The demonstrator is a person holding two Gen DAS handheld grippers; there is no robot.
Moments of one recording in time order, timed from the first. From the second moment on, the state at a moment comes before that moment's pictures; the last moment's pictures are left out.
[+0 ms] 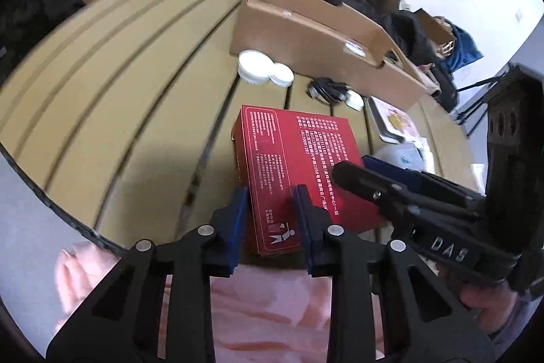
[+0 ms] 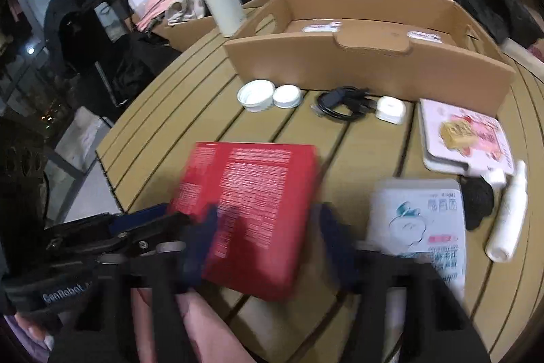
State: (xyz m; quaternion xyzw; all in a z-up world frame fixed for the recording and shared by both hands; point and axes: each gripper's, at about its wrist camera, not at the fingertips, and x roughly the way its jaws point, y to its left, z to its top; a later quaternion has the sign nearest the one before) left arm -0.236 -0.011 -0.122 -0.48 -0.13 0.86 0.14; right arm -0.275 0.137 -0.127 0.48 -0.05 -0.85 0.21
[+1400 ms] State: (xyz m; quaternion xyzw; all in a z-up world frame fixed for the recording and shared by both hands) left arm -0.336 -0.015 0.093 -0.32 0.03 0.94 0.07; right arm -0.378 0.250 0.095 0.35 -0.02 -0.93 0.12
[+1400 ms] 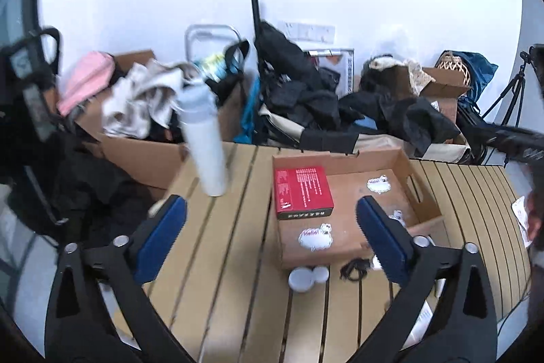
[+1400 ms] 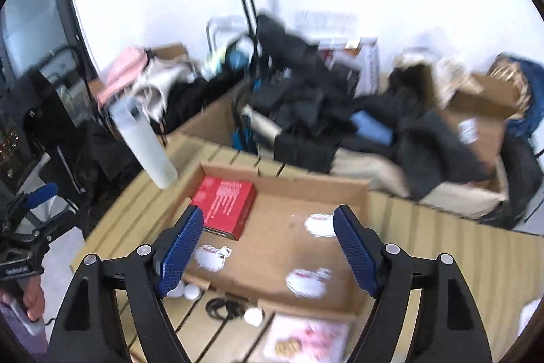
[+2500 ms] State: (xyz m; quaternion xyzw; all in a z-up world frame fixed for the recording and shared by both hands) left arm -0.161 0.054 -0.021 -0.36 0.03 0.91 0.21; right arm -0.100 0.265 -0.048 0.39 -0.07 -0.91 0.12
